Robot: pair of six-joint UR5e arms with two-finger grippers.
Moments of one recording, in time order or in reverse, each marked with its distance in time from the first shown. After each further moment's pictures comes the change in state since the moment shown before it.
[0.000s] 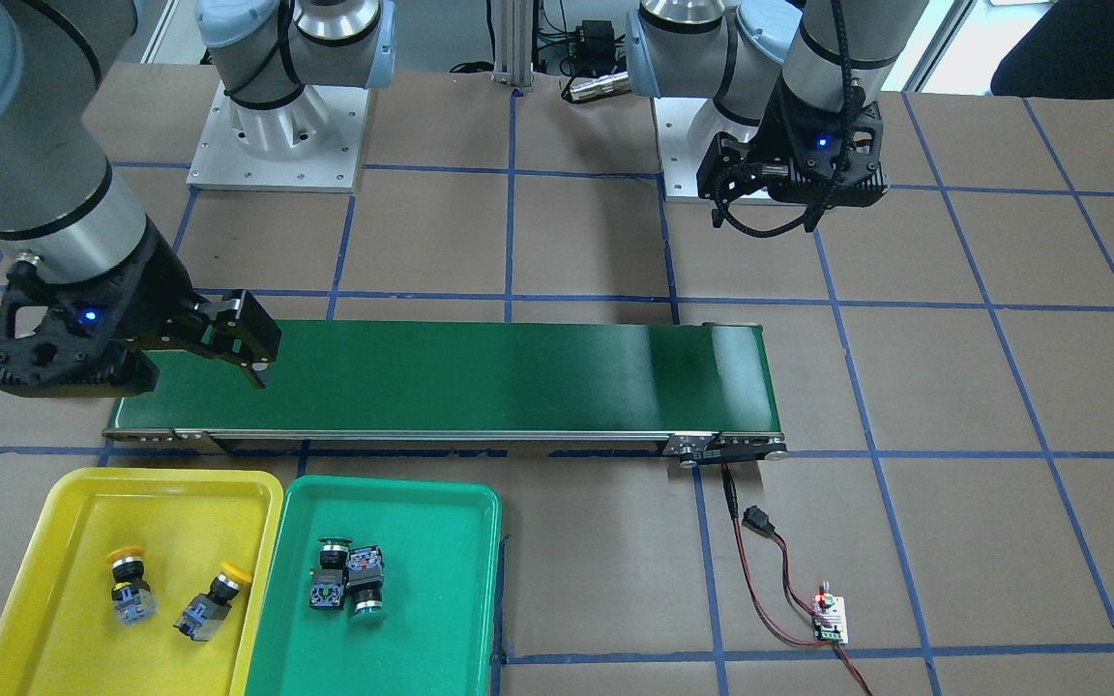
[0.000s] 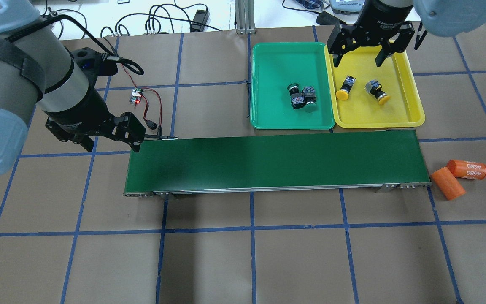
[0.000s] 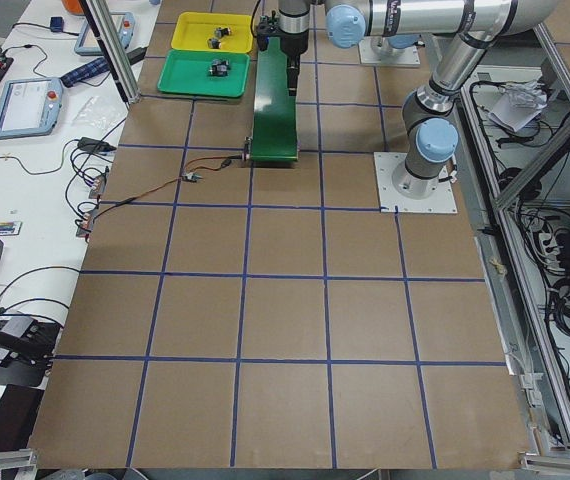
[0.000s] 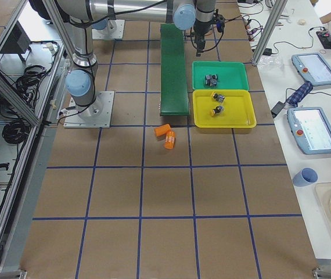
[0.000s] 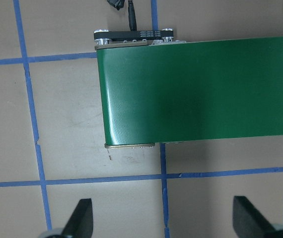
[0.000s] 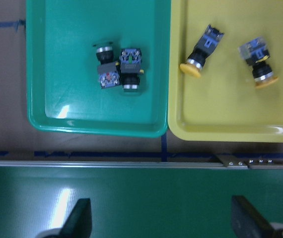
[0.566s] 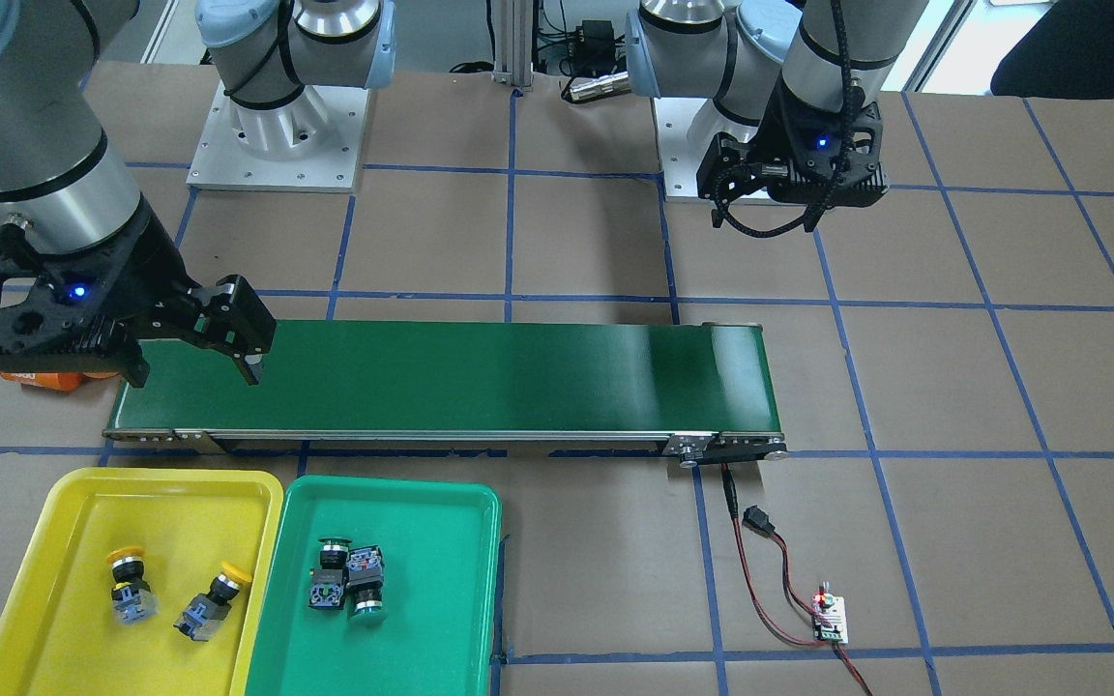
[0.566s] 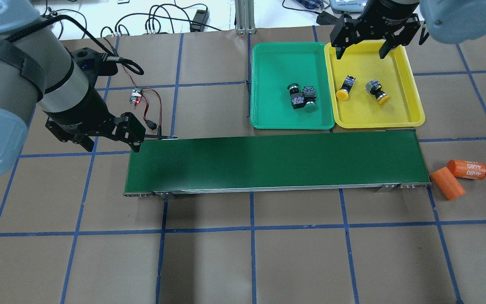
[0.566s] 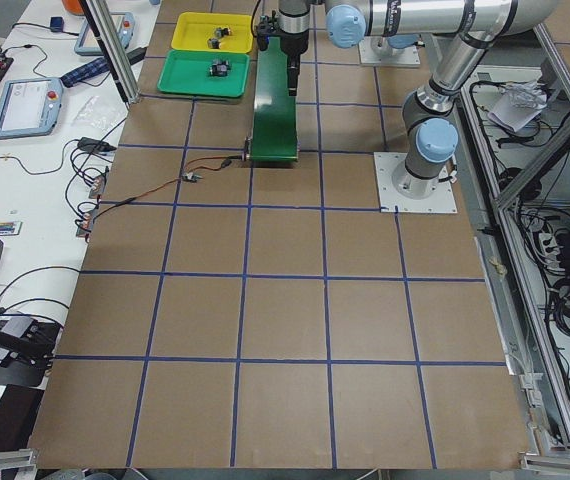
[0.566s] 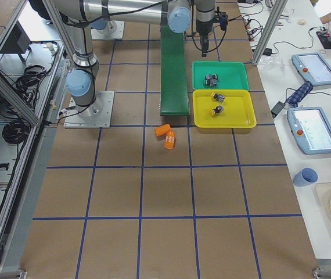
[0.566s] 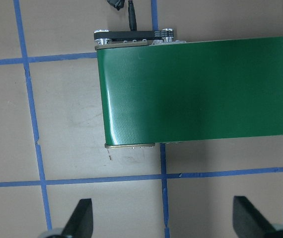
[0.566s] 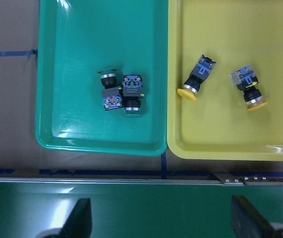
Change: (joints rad) left arm 0.000 0.001 -0.001 0.000 0.000 0.000; right arm 0.021 -0.038 0.023 -0.044 -0.002 0.009
